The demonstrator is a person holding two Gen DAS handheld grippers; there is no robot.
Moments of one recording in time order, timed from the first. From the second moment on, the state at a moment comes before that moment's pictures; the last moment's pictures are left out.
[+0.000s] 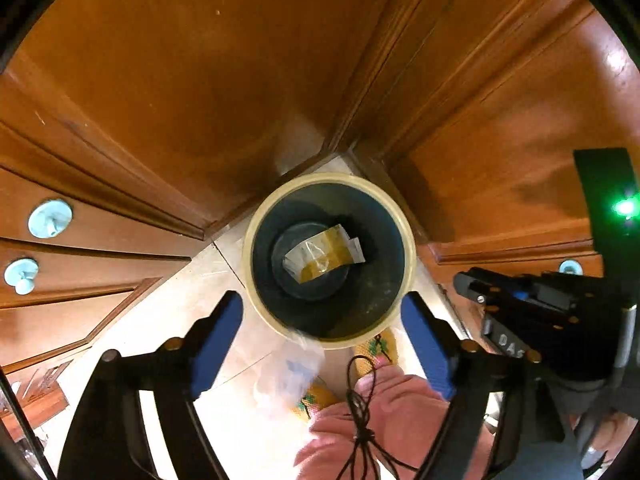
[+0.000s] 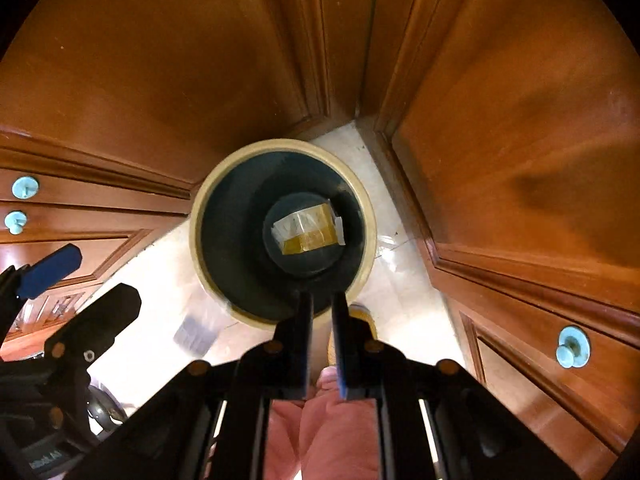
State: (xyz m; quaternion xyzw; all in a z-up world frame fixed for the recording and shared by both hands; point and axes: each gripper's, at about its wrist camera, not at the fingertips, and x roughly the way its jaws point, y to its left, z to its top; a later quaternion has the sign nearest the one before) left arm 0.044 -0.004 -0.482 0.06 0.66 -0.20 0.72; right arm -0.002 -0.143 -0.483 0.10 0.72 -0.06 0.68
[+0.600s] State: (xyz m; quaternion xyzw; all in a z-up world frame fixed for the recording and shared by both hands) left arm 0.017 0.020 -0.445 0.01 0.63 -0.20 0.75; right arm -0.008 -0.134 -0.463 0.06 0.72 -0.02 0.70
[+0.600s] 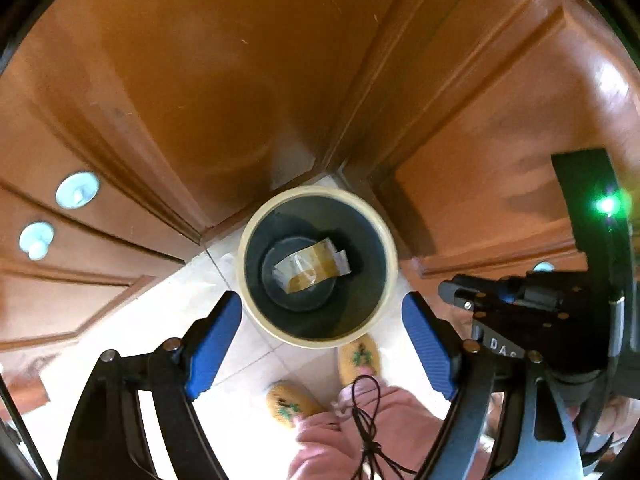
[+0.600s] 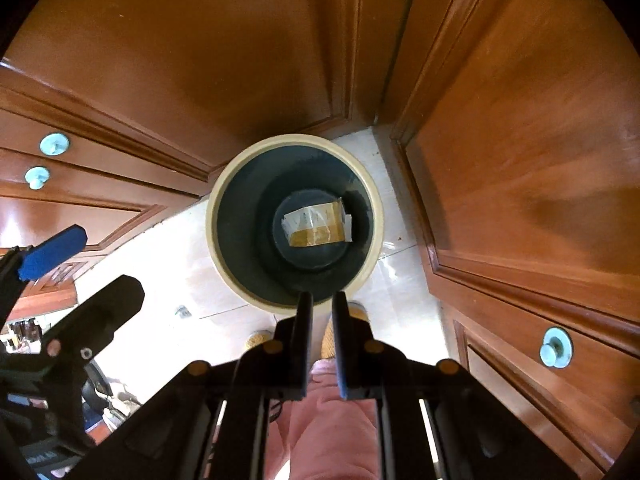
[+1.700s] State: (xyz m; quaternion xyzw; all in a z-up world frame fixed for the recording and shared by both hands) left arm -0.175 0.195 -0.314 -0.25 0.56 0.20 0.76; right arm -0.036 0.034 -0.329 -0.17 0.62 0.33 0.69
